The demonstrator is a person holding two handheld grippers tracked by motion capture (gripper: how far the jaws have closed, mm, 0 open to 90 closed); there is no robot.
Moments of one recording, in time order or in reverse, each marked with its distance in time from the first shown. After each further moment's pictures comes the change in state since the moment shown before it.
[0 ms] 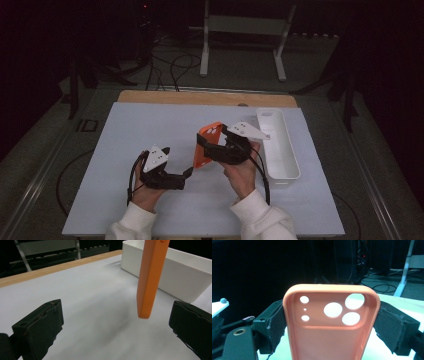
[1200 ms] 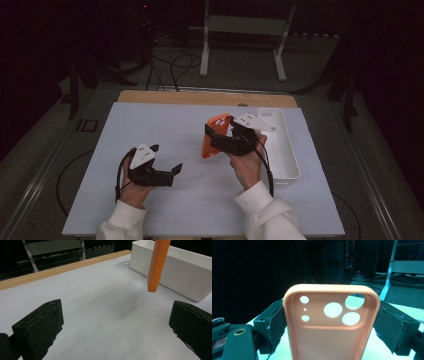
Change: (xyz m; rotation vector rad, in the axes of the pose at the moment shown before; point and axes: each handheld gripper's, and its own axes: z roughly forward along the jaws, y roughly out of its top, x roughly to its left) left arm 0.024 -0.002 -0.017 0.003 0.026 -0.002; right arm -0.021 0.012 0.004 -0.014 -0.082 -0.025
